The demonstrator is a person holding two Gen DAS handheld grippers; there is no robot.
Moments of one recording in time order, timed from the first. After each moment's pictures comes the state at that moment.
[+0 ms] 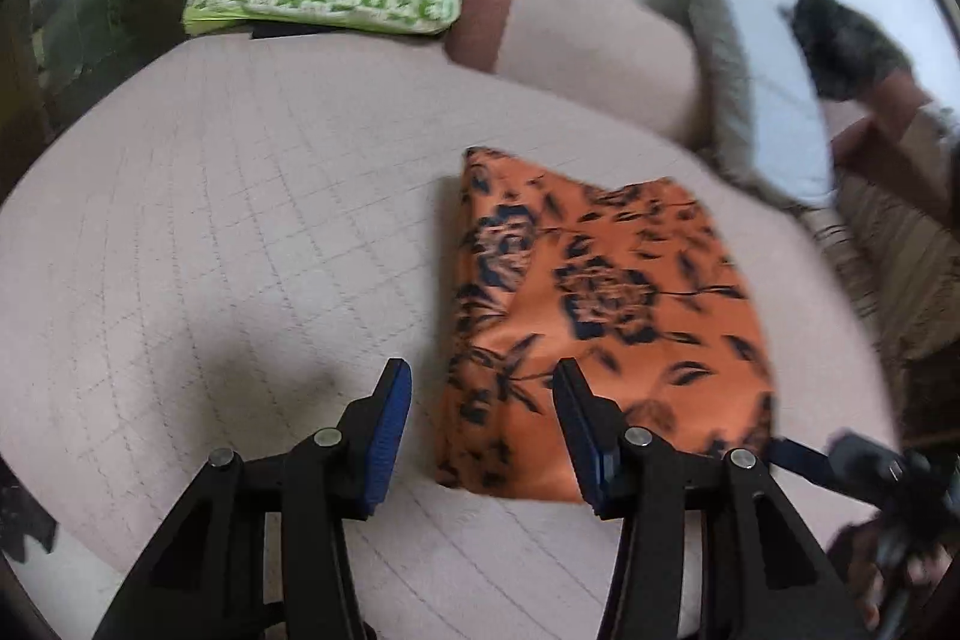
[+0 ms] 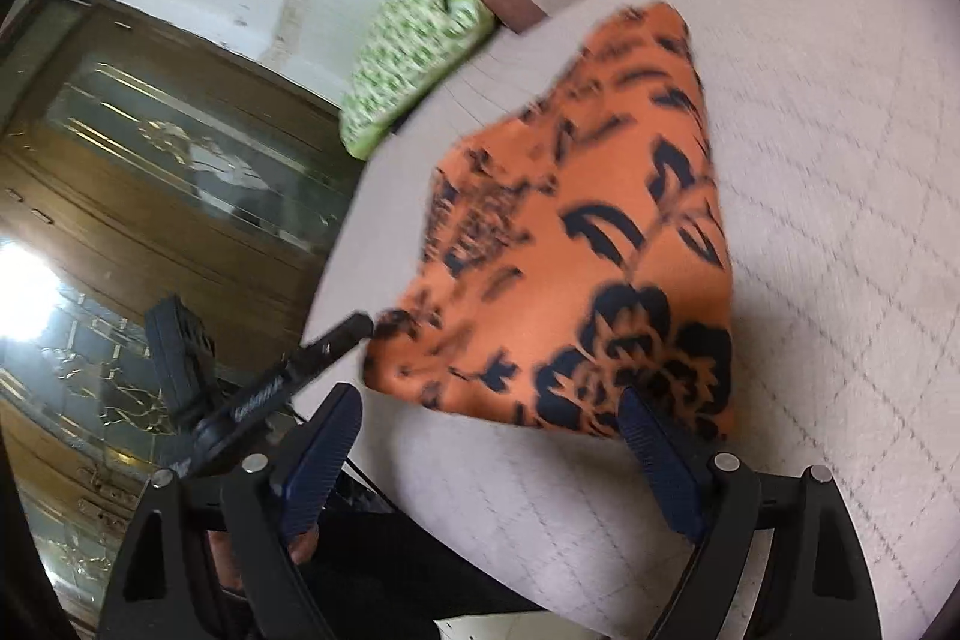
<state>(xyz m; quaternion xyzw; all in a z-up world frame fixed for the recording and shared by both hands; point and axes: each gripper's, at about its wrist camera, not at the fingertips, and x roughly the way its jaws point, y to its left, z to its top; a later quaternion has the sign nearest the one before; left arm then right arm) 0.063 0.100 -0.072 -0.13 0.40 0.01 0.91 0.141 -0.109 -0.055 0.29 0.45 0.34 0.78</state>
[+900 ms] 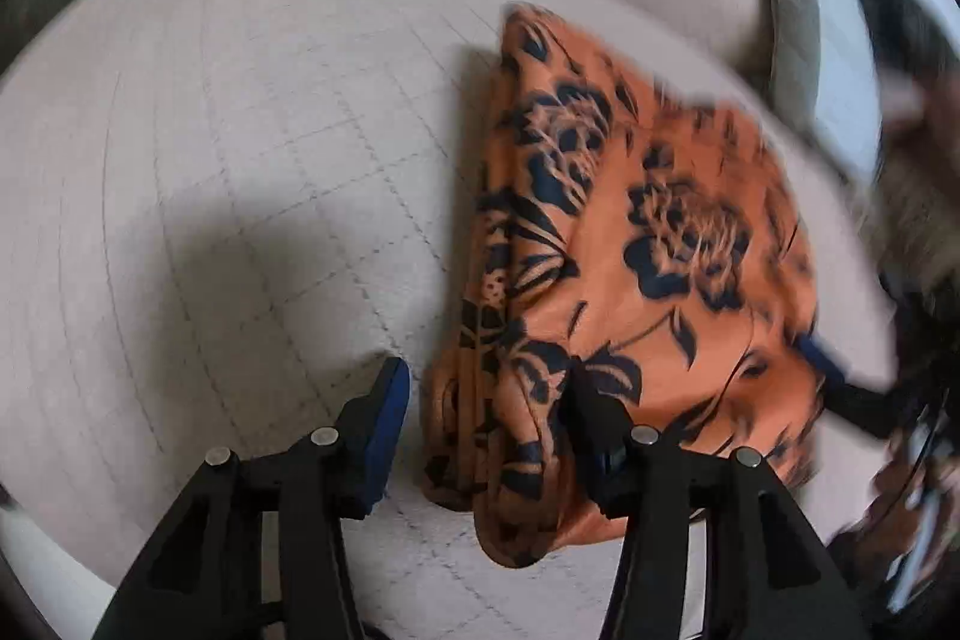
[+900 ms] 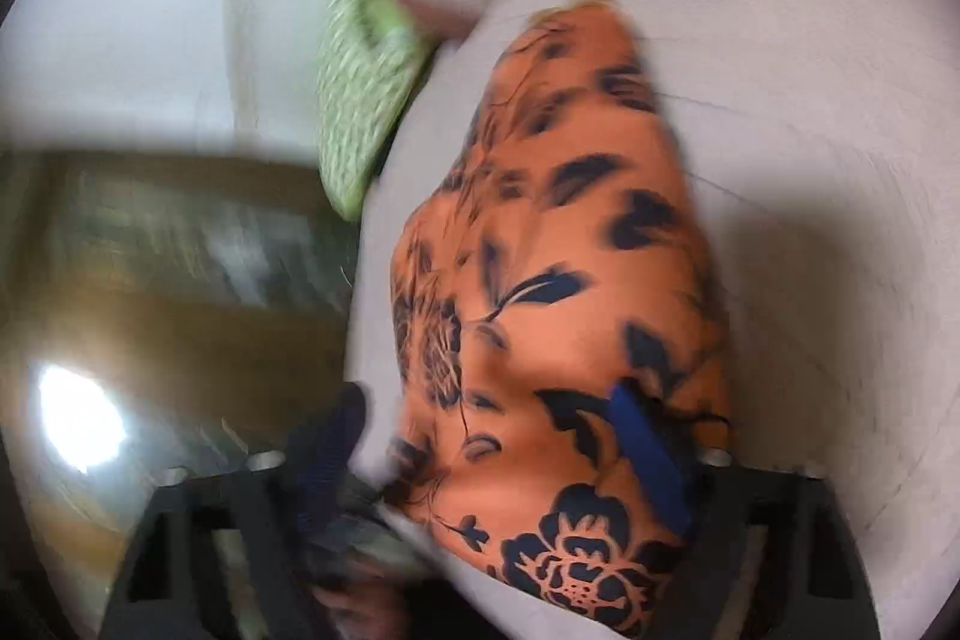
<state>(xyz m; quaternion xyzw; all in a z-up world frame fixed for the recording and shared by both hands) 0.109 0.124 -0.128 -0.19 0.51 0.03 0.84 0.227 -0.143 -0.099 0.45 0.48 0.32 0.68</state>
